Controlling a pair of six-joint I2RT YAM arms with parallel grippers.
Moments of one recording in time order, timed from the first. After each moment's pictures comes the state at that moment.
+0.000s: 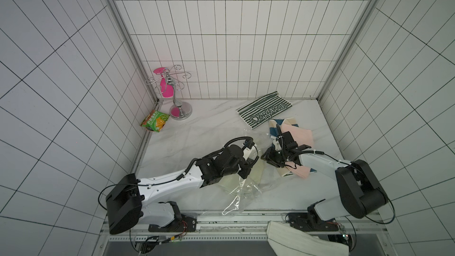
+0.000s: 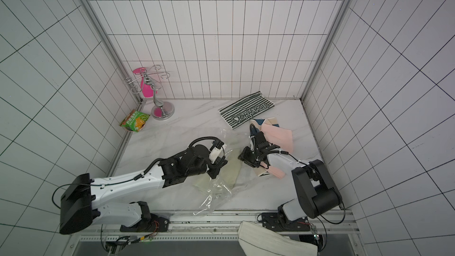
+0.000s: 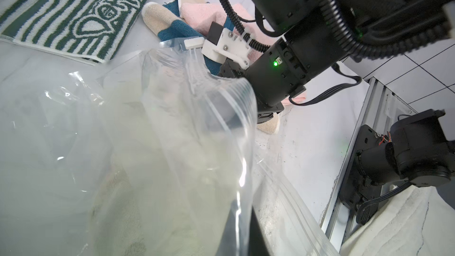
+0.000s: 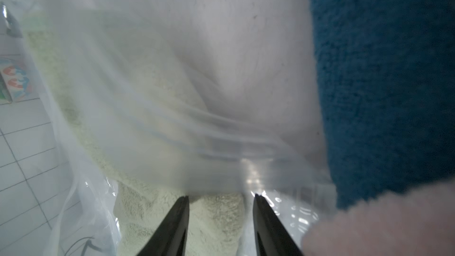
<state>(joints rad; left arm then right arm) -1.03 1.29 0.85 -0.14 0.04 -0.31 0.40 1.50 0.71 -0.26 -0.37 0.84</state>
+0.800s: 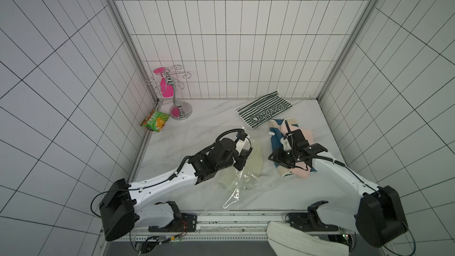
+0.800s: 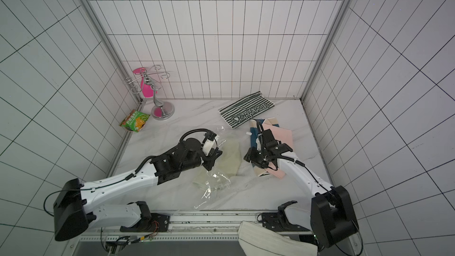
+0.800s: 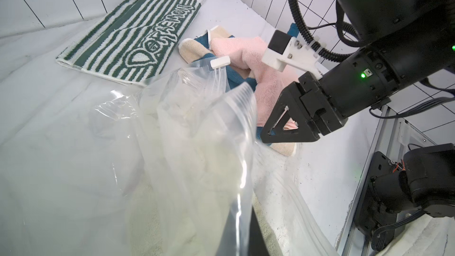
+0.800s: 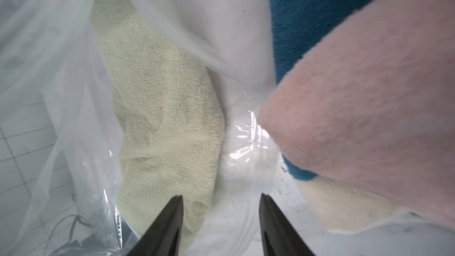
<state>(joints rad) -0.94 1.23 0.87 -0.14 0.02 -0.28 0.32 1.22 0.78 -0.67 -0.34 0.69</state>
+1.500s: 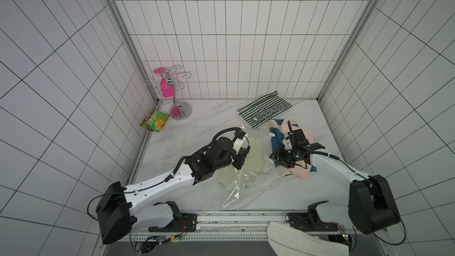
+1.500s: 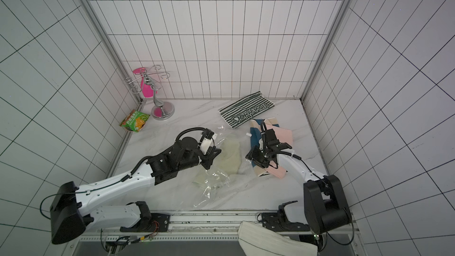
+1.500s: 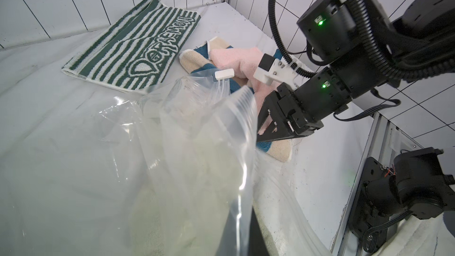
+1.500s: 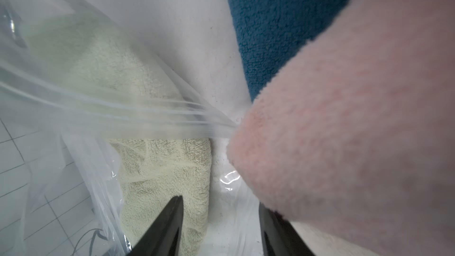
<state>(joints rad) -0.93 1.21 0.87 -0.14 0.05 -0.28 0.30 1.35 0.74 -0.52 -0.38 0.75</state>
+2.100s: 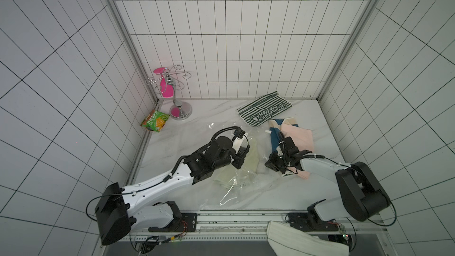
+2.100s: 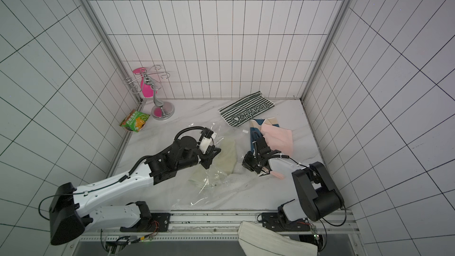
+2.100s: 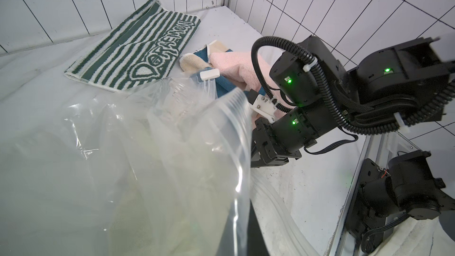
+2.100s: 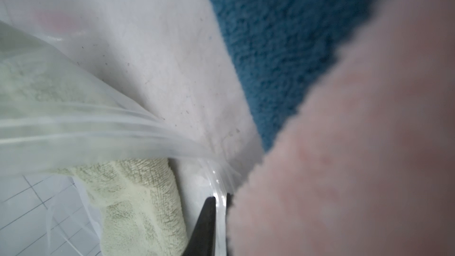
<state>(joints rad) -0.93 1.19 0.88 -0.16 0.04 -0.27 0.39 1.44 0.62 -0.25 -0.36 0.98</state>
